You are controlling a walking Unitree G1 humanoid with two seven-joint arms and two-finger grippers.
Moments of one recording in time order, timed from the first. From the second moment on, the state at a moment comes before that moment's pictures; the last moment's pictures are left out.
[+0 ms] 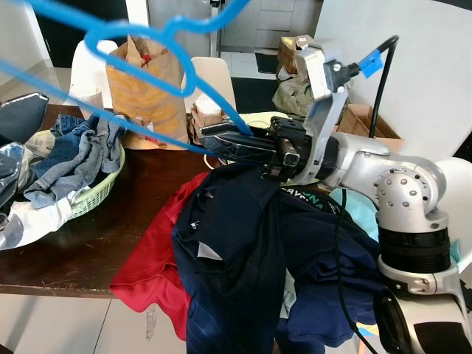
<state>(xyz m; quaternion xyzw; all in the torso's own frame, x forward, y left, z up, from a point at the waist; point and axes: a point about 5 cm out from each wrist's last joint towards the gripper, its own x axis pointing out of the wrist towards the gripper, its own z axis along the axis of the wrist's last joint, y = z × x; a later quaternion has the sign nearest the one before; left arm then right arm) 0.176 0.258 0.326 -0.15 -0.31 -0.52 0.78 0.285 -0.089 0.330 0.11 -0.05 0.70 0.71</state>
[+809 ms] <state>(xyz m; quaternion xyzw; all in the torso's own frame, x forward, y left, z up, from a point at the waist) 0.173 0.261 0.323 -0.15 -0.31 -0.53 0.77 0.268 -0.086 0.307 0.08 -0.03 0.75 0.66</state>
